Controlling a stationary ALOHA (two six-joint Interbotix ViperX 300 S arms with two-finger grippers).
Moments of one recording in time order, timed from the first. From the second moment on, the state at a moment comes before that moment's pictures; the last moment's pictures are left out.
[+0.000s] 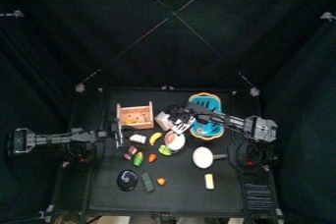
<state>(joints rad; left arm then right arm) 0.28 -0.66 1.28 0.12 -0.50 -0.06 -0.34 0.14 -0.17 0.16 1.62 0.40</state>
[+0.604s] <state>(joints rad) 0.28 -0.66 1.28 0.10 -0.50 -0.06 -0.34 0.19 -0.26 0.12 1.71 0.38</state>
